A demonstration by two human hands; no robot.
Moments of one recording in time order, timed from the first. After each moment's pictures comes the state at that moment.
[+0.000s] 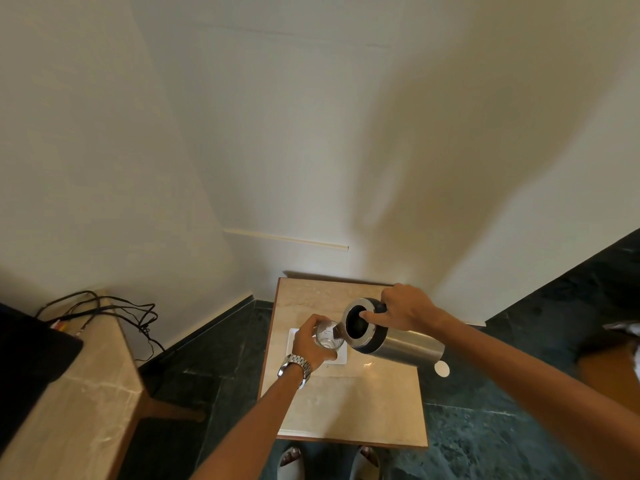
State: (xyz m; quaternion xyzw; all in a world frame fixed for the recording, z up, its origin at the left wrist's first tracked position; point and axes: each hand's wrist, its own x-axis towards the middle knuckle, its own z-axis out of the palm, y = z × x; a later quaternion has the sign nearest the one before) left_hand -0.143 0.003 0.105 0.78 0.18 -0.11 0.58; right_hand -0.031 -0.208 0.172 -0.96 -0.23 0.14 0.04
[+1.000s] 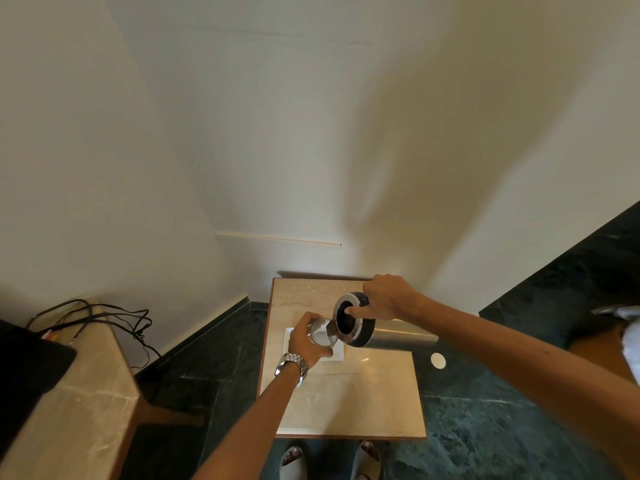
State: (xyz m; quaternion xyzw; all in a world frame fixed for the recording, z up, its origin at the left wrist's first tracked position) left_hand -0.146 0.002 0.108 0.79 0.19 -0.12 0.57; right_hand -0.032 -0.183 0.188 -0.95 -0.27 0.15 -0.03
